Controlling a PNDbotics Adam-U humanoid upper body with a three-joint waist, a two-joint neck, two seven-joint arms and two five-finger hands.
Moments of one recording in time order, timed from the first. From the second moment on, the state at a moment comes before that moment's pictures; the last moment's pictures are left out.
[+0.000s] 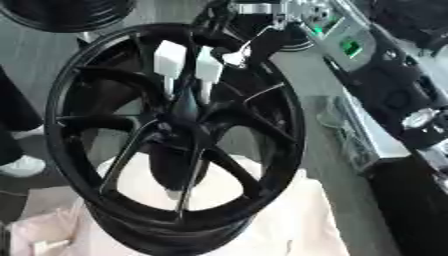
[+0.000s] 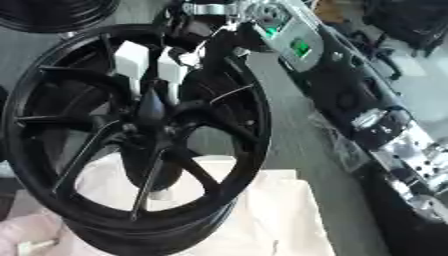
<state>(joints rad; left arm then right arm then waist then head) -0.13 0.44 0.24 -1.45 0.36 -0.13 0.02 -0.83 -0.61 0.31 -1.44 0.34 -0.22 0.68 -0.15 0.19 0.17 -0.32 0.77</state>
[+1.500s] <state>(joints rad) -0.12 0.44 0.24 -1.45 0.34 -0.13 0.02 -0.81 -0.60 0.30 -1.38 0.37 -0.24 0.64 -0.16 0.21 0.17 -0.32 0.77</state>
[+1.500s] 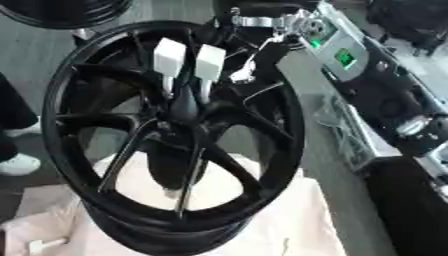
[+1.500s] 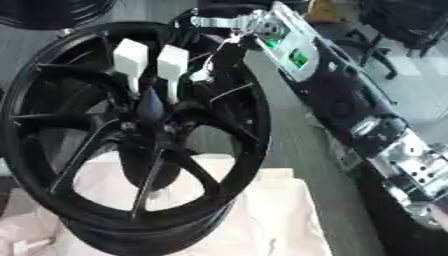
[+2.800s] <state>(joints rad) -0.12 0.44 0.24 -1.44 0.33 -0.13 0.02 -0.80 -0.59 0.30 -1.37 0.33 -0.21 0.67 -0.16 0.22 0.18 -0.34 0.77</state>
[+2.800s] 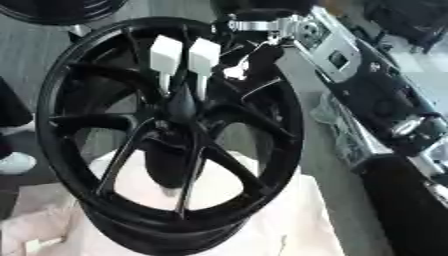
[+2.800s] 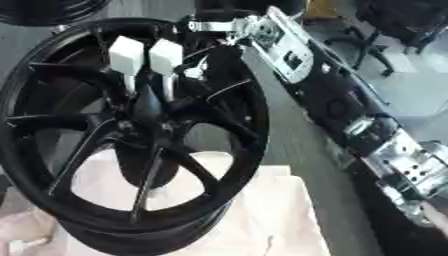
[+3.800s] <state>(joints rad) -0.12 0.44 0.24 -1.44 0.33 -0.12 0.02 -0.80 -0.59 0.30 -1.42 0.23 -0.18 0.76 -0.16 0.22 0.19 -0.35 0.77</state>
